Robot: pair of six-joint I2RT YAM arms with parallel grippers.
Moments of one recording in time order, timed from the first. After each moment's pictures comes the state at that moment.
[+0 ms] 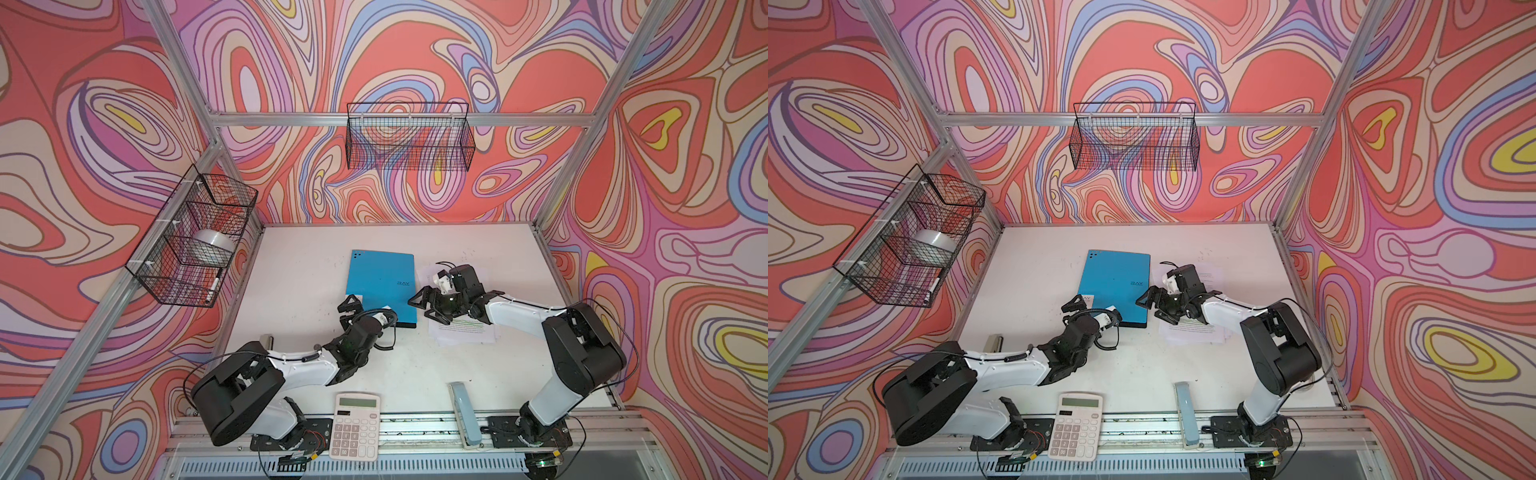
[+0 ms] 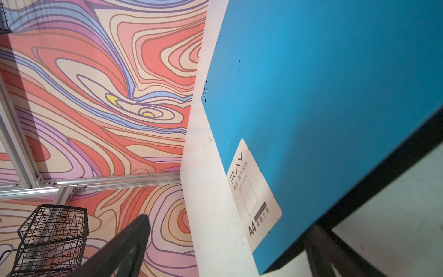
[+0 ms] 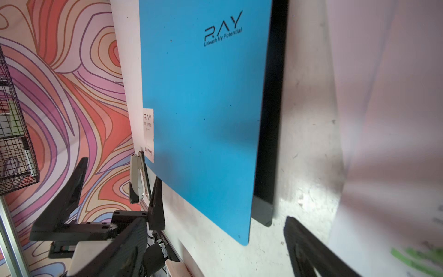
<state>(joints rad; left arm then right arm) -0.83 1.42 0.43 0.43 -0.83 0.84 0.44 1.70 0.89 -0.01 -0.61 0.86</state>
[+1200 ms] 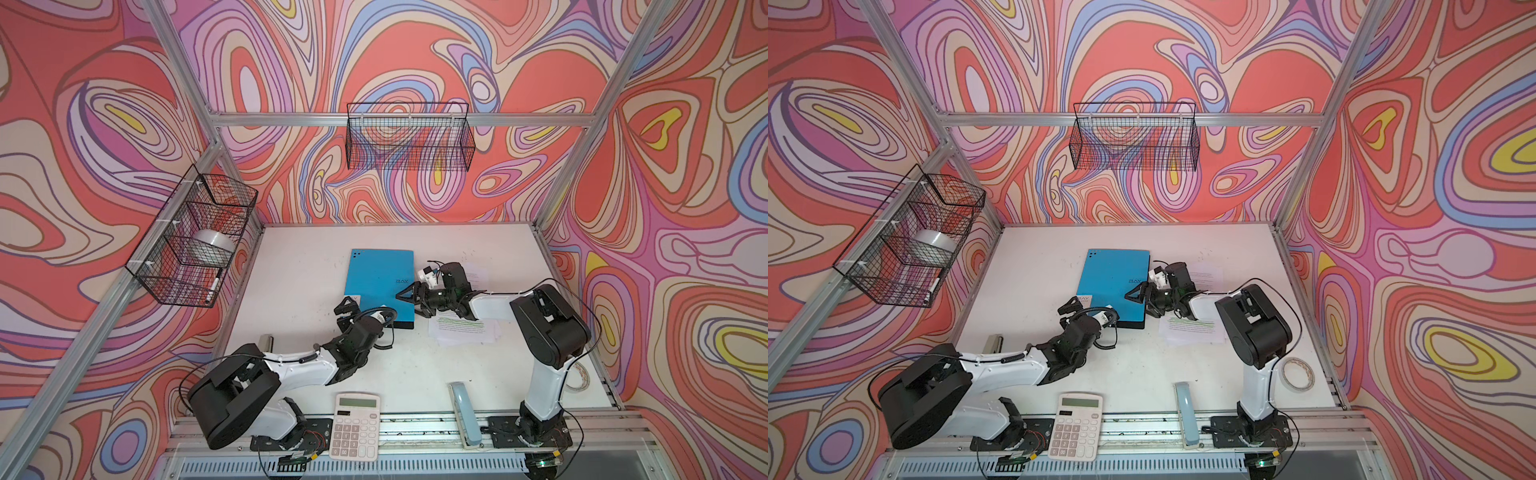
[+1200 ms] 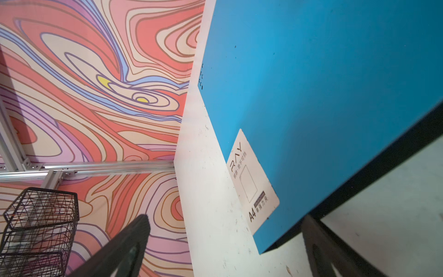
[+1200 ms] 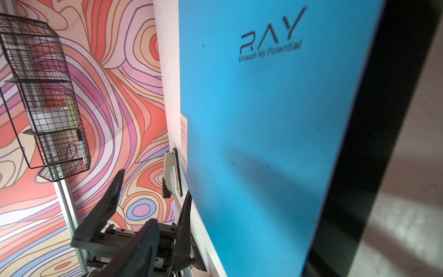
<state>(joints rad) -0.83 1.39 0.46 0.29 -0.85 0.73 0.45 1.91 0.95 0.34 -0.79 1.02</state>
